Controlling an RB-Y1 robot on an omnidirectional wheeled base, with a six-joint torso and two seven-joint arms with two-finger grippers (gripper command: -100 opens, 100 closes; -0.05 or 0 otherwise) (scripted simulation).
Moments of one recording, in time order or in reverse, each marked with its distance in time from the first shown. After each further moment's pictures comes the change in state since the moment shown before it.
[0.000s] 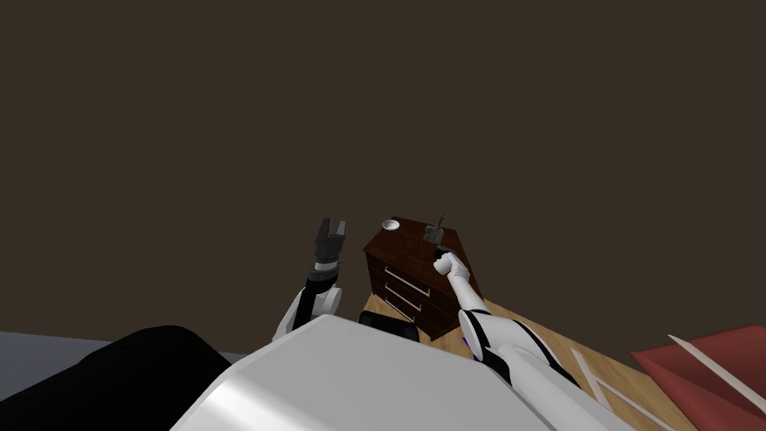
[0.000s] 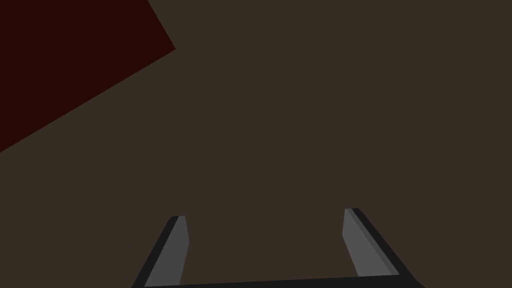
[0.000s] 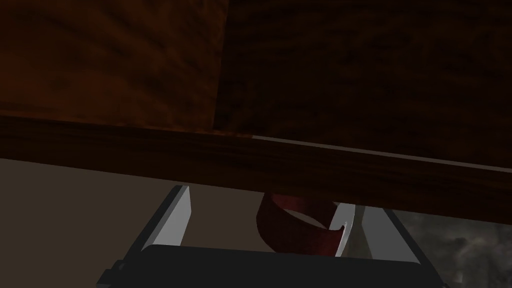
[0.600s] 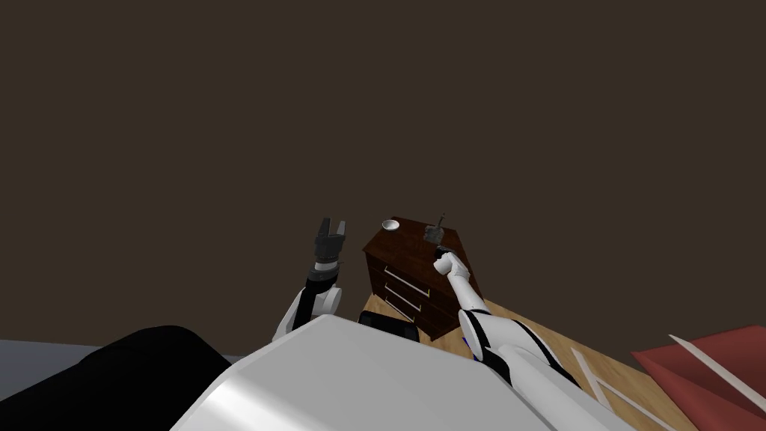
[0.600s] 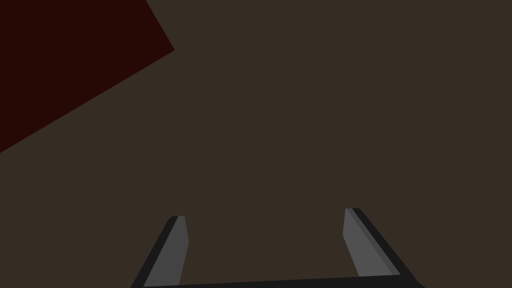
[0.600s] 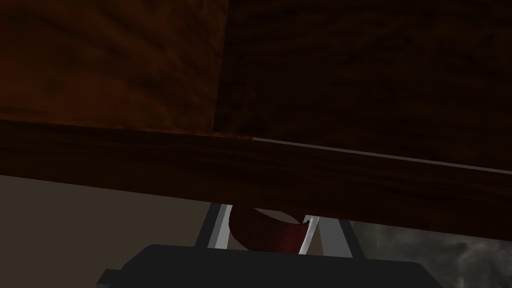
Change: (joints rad) left arm 0.000 0.000 0.000 0.000 0.000 0.000 0.000; right arm -0.001 -0.001 0.000 0.000 0.000 0.000 -0.001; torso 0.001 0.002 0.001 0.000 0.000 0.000
